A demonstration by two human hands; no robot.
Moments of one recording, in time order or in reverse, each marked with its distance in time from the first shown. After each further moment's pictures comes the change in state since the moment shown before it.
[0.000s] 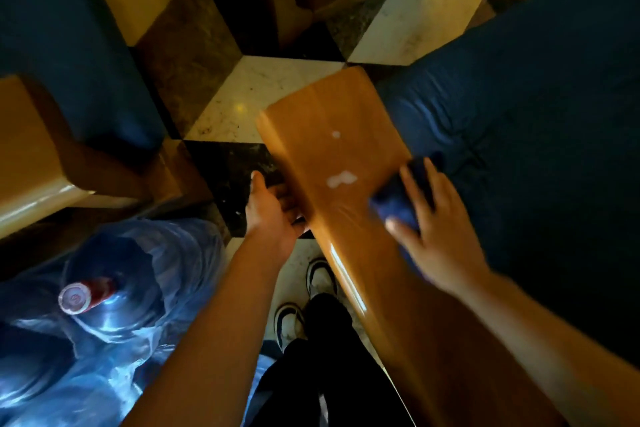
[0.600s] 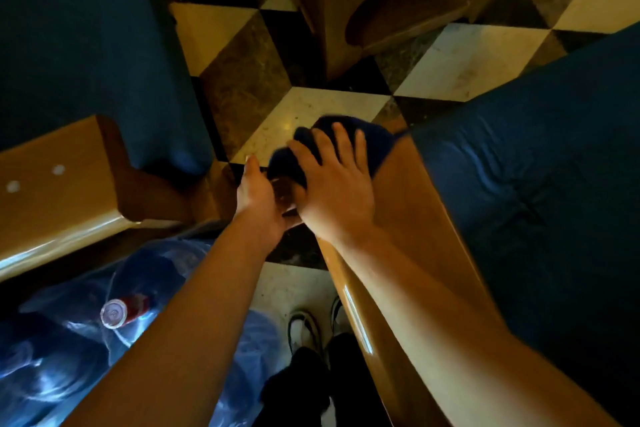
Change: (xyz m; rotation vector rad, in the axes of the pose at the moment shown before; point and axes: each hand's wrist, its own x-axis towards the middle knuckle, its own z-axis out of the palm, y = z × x) left_hand 0.012 0.086 0.020 0.074 0.091 0.184; right_hand 0.150 -0.158 0.038 -0.202 0.058 -0.235
